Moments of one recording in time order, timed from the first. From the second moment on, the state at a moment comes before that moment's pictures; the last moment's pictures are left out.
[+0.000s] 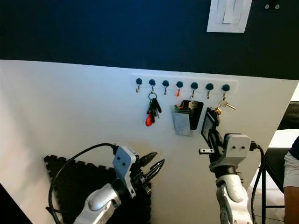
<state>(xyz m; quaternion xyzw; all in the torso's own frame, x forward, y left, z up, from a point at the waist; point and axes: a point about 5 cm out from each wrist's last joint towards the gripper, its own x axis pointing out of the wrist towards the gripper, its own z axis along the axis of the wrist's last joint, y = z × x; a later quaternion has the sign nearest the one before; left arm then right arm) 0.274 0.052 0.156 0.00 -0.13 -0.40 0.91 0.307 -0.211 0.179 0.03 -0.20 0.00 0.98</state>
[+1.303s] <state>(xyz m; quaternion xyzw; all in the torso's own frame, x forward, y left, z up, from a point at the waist) 0.284 0.055 0.164 0.02 -0.13 -0.36 0.92 0.308 -0.224 0.188 0.02 -0.22 -0.01 0.98</state>
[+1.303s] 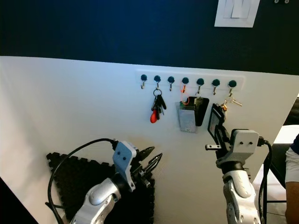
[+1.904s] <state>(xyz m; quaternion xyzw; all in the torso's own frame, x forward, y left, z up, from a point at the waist) 0.288 0.059 0.166 0.01 -0.14 -0.35 0.93 0.307 -0.231 0.195 0.02 -0.24 -0.03 0.97</state>
